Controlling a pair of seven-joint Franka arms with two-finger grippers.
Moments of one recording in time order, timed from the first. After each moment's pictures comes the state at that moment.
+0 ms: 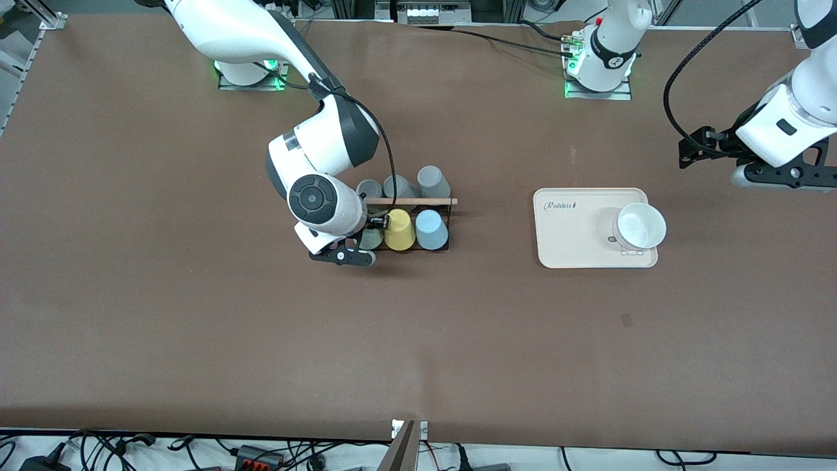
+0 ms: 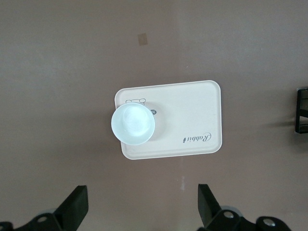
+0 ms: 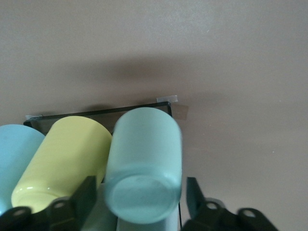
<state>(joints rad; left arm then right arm) -0.03 0.02 -0.04 -1.63 0.02 1.56 -0.02 0.56 0.68 0.01 -1.35 0.17 1.85 0.63</state>
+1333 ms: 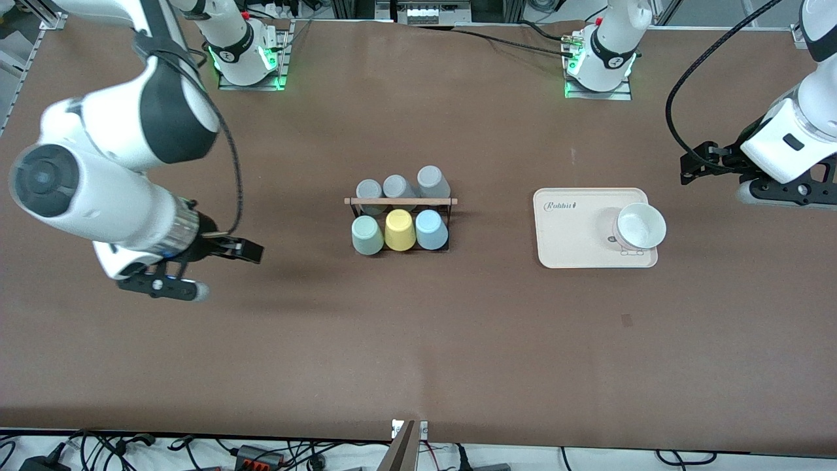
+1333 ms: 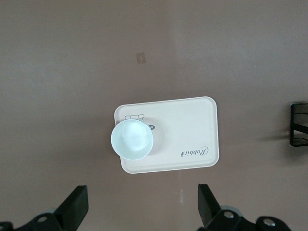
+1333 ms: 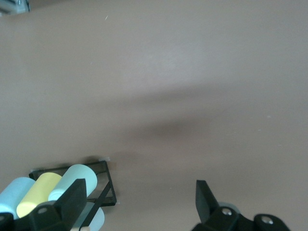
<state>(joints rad) -0.04 0.09 -0.05 -1.53 0.02 1.56 -0.02 0.26 0.52 -0.02 -1.14 0.09 1.65 0.42</state>
